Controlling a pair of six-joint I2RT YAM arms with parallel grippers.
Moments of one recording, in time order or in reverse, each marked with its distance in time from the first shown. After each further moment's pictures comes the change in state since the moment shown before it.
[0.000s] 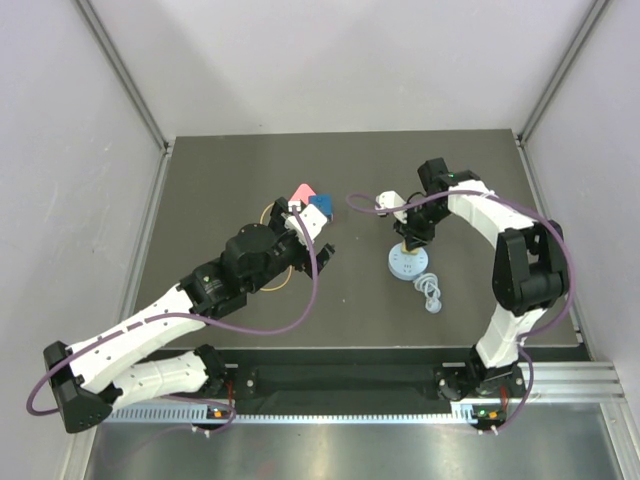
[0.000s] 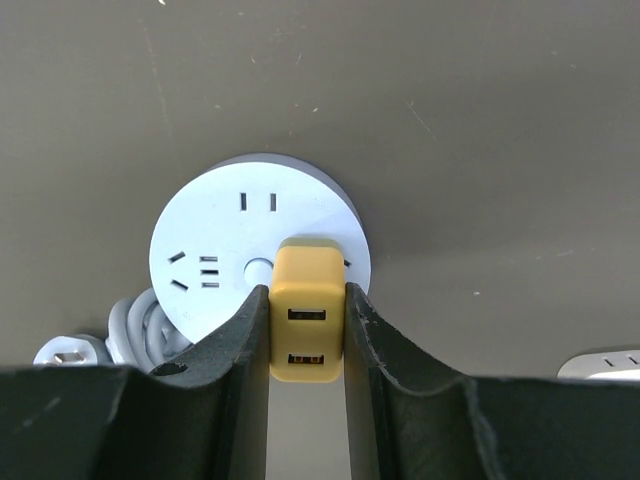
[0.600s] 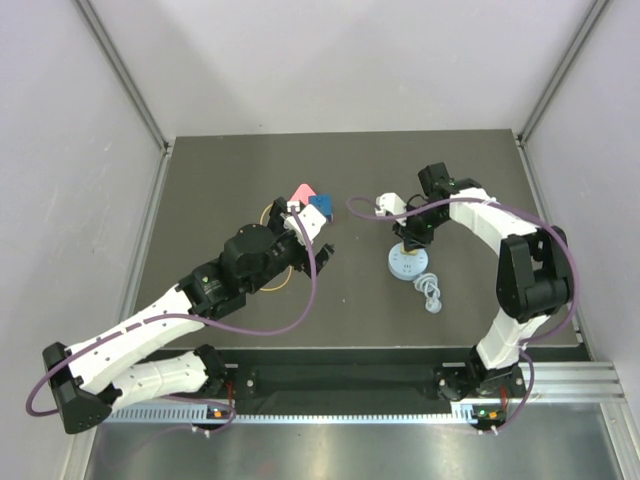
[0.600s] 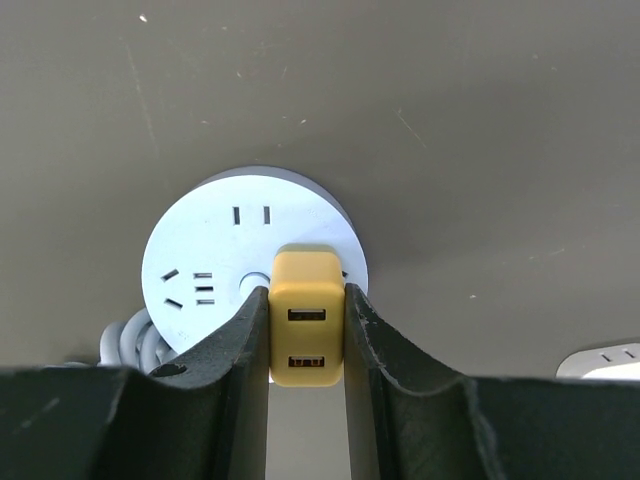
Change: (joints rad) left arm 0.000 -0.007 -0.002 0.002 -0.003 0.004; right arm 0.005 -0.051 -0.095 0.122 0.011 0.047
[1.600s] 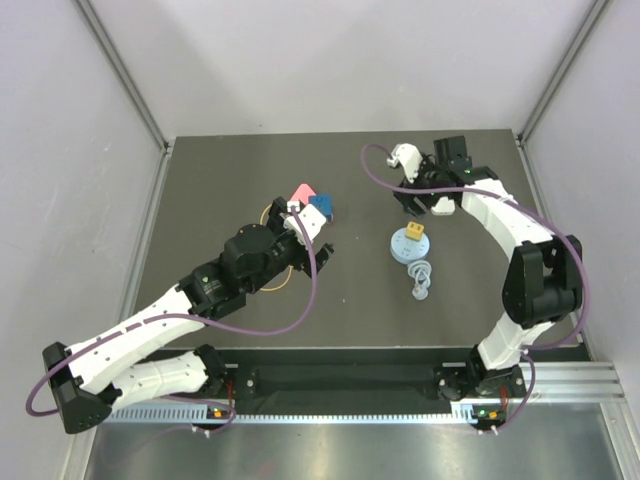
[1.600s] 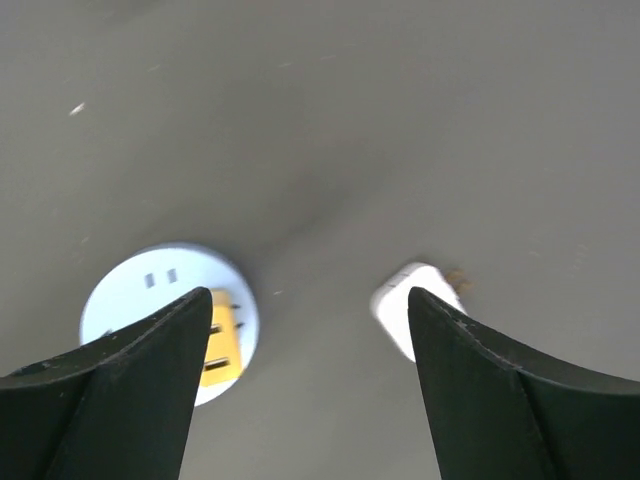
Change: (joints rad) left arm -0.001 0.000 0.000 0.000 -0.014 0.008; right arm -0.052 -0.048 0.111 0.247 0.120 0.348
